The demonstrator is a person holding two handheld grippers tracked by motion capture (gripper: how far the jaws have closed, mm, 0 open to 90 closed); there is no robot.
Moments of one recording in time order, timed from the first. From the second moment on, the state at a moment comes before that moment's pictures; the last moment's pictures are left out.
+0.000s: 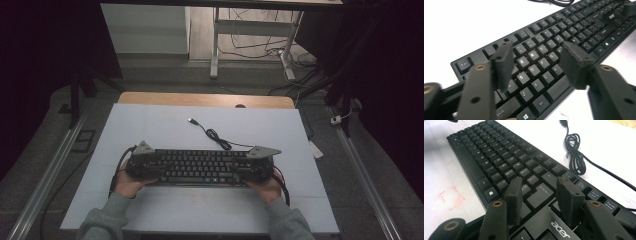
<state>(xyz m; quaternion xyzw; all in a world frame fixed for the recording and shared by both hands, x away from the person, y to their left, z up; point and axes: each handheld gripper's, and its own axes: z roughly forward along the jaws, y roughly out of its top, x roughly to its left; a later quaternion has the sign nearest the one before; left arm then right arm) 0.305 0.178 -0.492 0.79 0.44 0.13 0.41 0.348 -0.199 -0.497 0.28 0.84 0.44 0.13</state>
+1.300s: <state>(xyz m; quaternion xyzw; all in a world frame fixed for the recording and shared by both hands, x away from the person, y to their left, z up) 0.312 0.124 -0.511 0.84 0.39 0.10 0.37 0.350 -0.196 -0.502 0.28 0.85 0.43 0.13</state>
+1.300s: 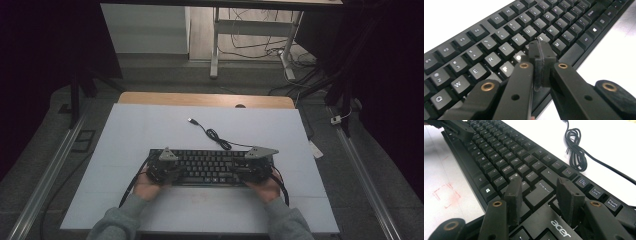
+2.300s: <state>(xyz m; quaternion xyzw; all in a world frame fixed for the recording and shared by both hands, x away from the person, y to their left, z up) 0.316 0.116 -0.520 0.85 0.39 0.09 0.35 0.350 -0.196 -0.502 0.28 0.85 0.43 0.13</state>
